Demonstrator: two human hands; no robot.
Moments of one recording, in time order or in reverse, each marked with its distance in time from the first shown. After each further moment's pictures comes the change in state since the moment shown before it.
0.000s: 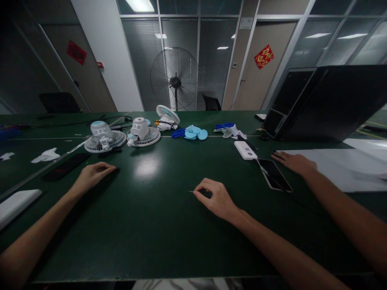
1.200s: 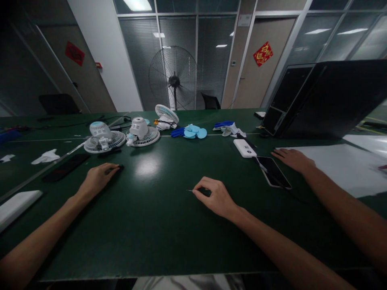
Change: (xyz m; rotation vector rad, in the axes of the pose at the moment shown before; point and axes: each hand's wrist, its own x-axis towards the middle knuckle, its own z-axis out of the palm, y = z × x) left_hand -0.005 0.011 0.023 0.159 0.074 0.167; right_hand 0.000 -0.004 -0.002 -0.021 -0.004 -0.006
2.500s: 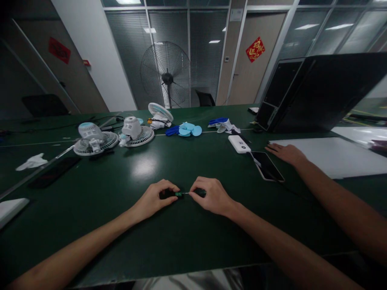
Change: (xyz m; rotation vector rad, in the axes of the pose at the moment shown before) left_hand -0.042 0.223 0.077 -0.569 -0.470 0.359; right_hand -0.001 0.002 -0.003 -0.097 -0.023 -0.067
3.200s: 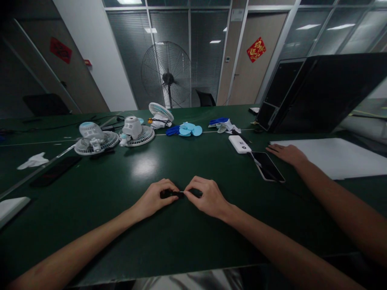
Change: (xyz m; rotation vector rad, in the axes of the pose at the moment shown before) left_hand 0.002 -0.001 0.000 0.048 -0.021 0.032; right_hand 0.004 -0.012 0.013 0.052 0.085 -0.020
